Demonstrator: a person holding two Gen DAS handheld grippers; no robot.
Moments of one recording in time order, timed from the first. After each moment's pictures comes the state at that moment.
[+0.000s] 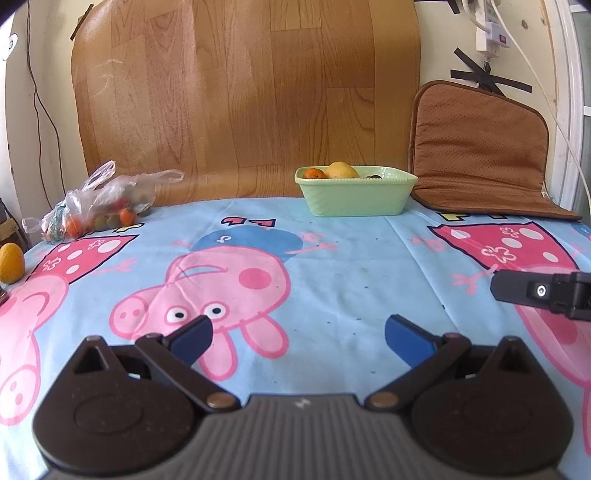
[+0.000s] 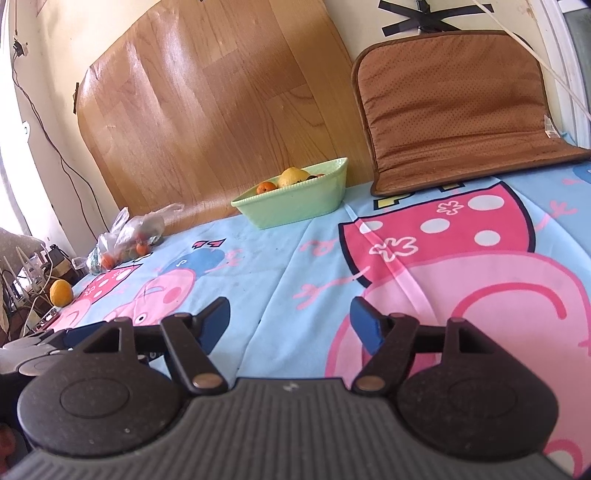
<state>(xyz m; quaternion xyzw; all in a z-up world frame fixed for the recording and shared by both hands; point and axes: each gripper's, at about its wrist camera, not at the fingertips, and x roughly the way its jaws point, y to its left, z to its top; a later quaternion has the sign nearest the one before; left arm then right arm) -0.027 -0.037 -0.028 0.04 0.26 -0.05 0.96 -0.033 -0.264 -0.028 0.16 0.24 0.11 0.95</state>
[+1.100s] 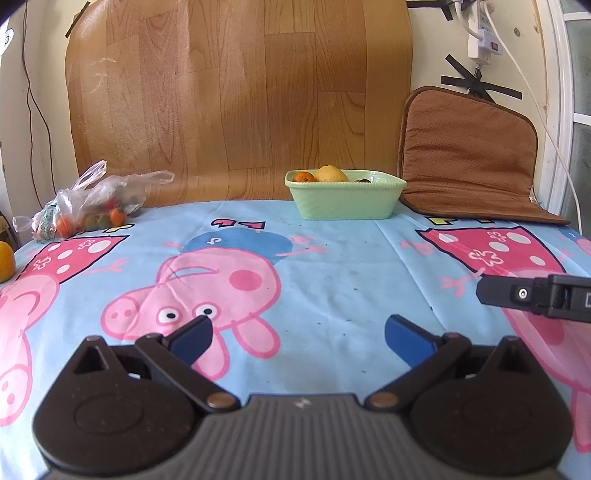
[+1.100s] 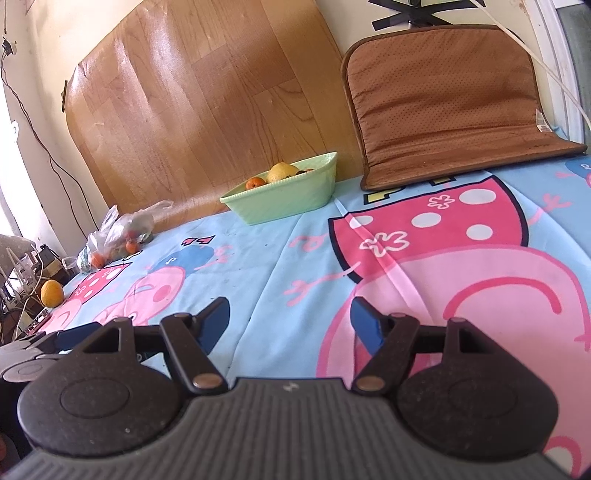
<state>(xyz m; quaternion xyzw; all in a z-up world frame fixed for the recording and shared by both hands) -0.031 -0.035 -0.027 0.03 0.26 -0.07 0.96 -0.027 -0.267 -0.029 0.16 0.25 0.10 0.95</state>
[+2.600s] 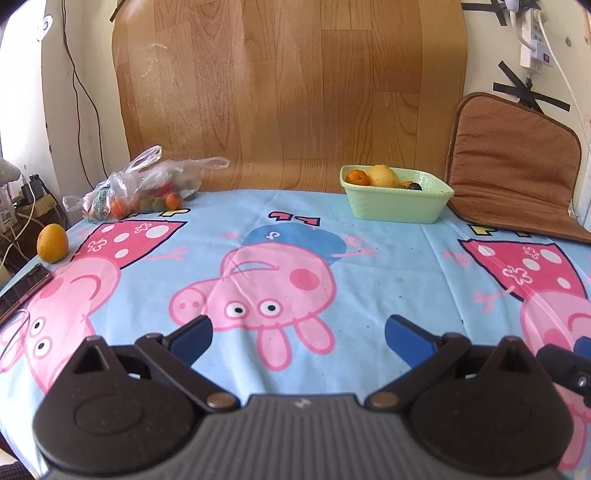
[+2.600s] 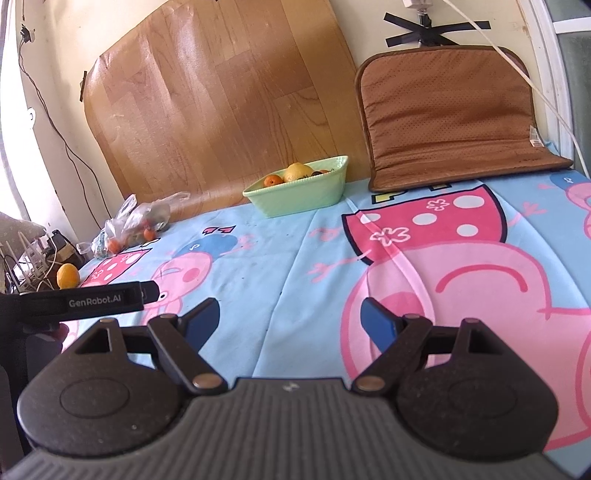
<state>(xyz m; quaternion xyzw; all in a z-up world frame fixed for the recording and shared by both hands) -0.038 -0.017 0.011 0.02 0.30 0.01 0.95 -0.071 -0.254 -0.006 0.13 0.25 0.11 0.95</state>
